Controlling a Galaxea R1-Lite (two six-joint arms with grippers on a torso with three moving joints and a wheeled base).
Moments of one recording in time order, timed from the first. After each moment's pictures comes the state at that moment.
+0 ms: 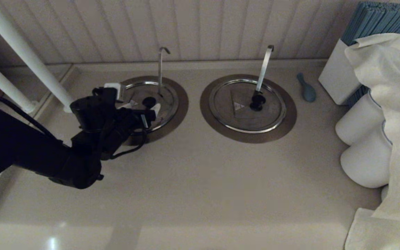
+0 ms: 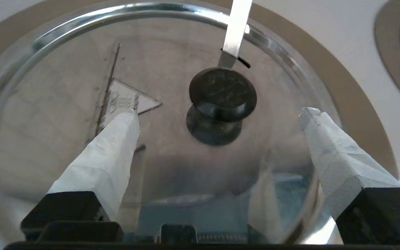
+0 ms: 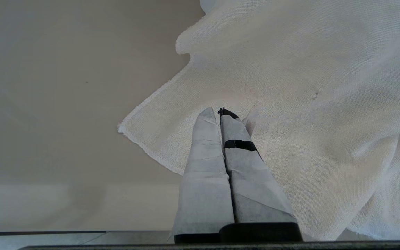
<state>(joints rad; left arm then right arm) -0.27 2.01 -0.99 -1.14 0.06 -0.05 0.00 0.00 0.00 0.01 0.02 -0.02</state>
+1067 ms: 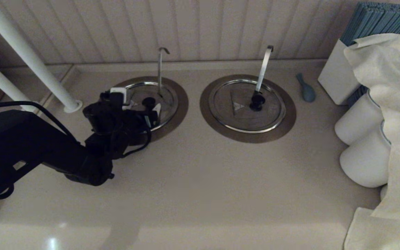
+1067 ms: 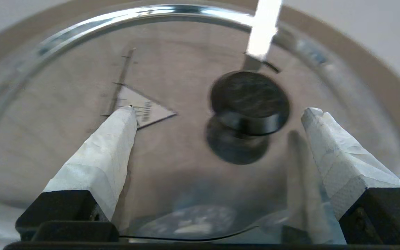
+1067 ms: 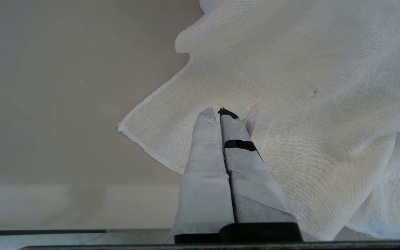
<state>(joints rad) -0.25 2.13 -1.06 -1.19 0.13 -0.01 0.00 0.00 0.00 0.01 0.02 -0.02</state>
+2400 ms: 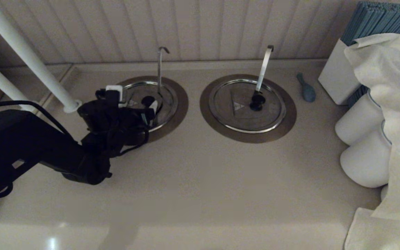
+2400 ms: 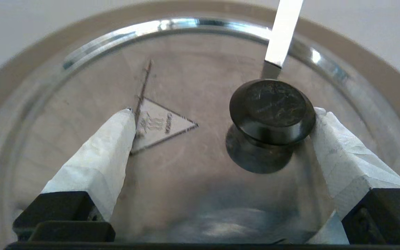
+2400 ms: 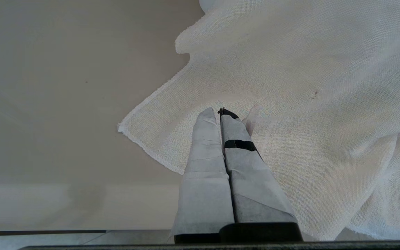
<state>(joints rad) -0.23 2.12 -1.07 -1.25 0.13 0.01 0.00 0.00 0.00 0.01 0.02 -0.02</state>
